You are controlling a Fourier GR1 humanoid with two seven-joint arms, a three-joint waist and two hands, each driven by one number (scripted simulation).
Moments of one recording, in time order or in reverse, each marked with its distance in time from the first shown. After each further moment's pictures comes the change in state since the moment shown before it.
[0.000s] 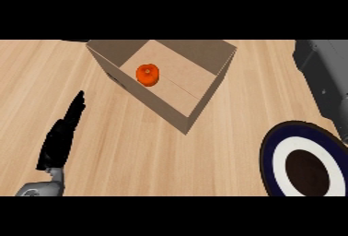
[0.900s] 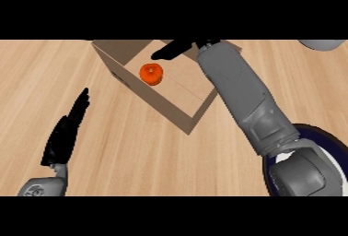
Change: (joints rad) left arm -0.029 0.000 -0.018 0.017 -0.006 -0.001 0.003; right arm -0.097 0.379 0.252 -0.044 0.206 -0.186 0.125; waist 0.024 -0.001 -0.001
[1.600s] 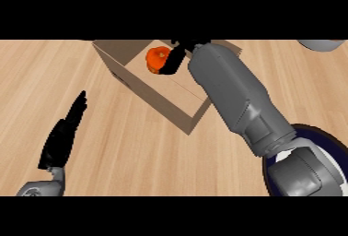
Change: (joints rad) left arm 0.023 0.009 0.007 0.002 0.012 -0.002 -0.020; right arm -0.023 0.005 0.207 -0.007 0.277 0.184 0.136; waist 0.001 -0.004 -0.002
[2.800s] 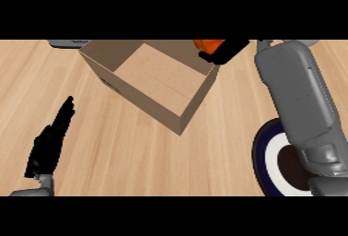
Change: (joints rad) left arm 0.054 0.035 0.031 -0.028 0.025 0.015 0.014; right arm 0.328 -0.194 -0.057 -0.711 -0.044 0.286 -0.061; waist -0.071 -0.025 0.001
